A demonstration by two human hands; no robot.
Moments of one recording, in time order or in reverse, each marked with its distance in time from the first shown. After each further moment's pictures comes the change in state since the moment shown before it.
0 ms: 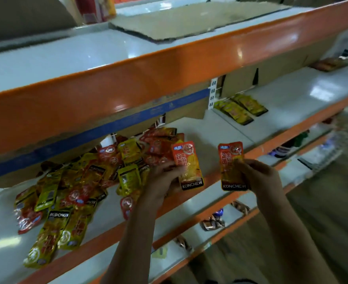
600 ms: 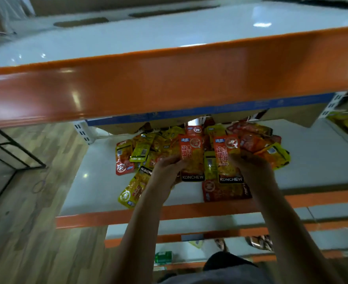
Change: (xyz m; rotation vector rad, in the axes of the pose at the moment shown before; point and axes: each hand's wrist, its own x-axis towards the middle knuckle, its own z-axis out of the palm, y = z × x) left_hand -0.058 -0.004 -0.189 -0.142 0.356 0.040; right_hand -0.045 0.011 0.218 -0.252 -0.474 -0.169
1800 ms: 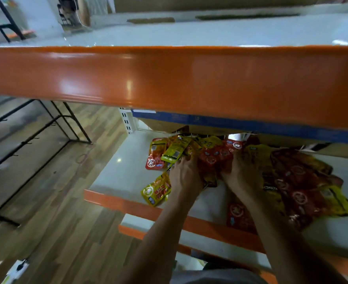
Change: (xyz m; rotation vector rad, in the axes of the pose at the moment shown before) left_hand 0.031 -0.014 -0.013 1.282 0.493 0.263; right_hand 0.071 0.014 0.102 -1.060 -0.179 -0.323
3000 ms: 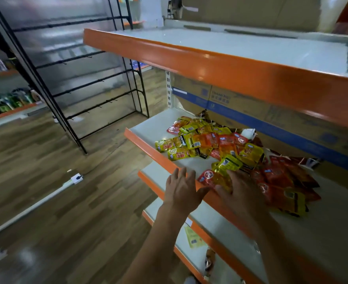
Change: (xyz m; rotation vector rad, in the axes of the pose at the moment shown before) left_hand -0.188 0.136 0.010 0.057 -0.003 -0.415; right_hand -0.107 0.132 -0.089 0.186 -0.300 -0.557
